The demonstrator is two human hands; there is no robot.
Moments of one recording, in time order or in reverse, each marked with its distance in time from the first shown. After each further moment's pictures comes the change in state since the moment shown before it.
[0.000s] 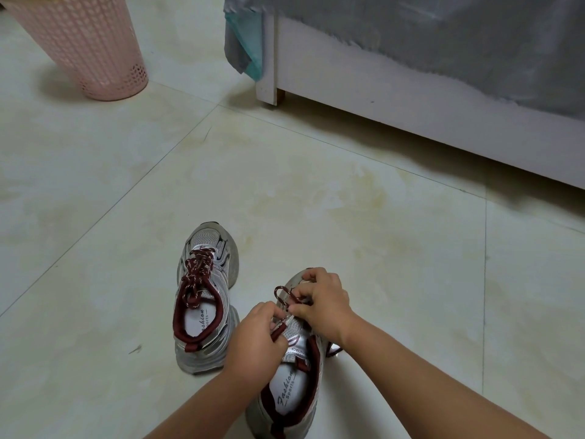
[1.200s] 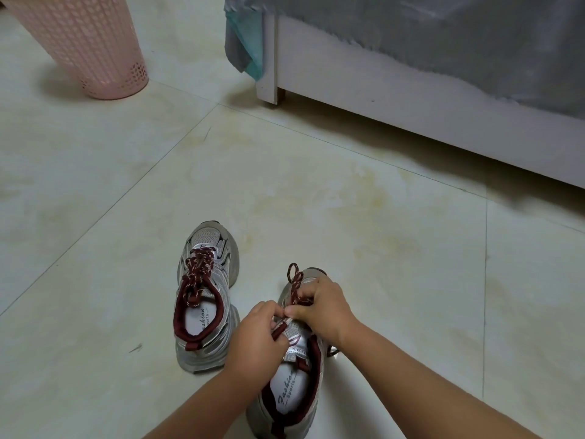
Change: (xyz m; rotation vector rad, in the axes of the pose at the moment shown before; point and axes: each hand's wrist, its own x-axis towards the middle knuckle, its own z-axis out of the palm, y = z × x) left_hand 0.001 0.000 0.001 0.006 -0.007 0.011; right_hand -0.004 -0.006 0.000 0.185 -0.001 0.070
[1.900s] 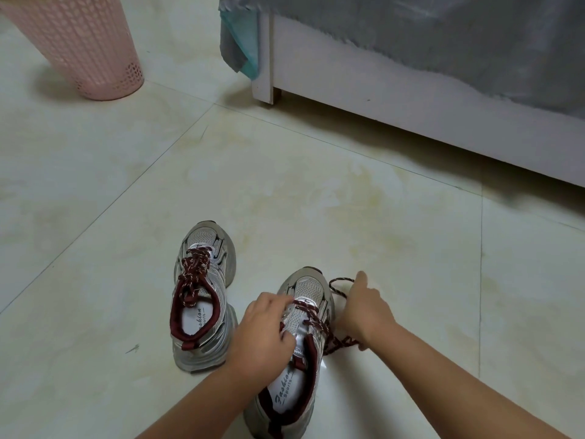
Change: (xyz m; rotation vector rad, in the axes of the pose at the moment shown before) left_hand 0.002 0.007 0.001 0.158 -0.012 0.136; right_hand -0.018 0.013 -0.038 -0.315 -0.001 0.510
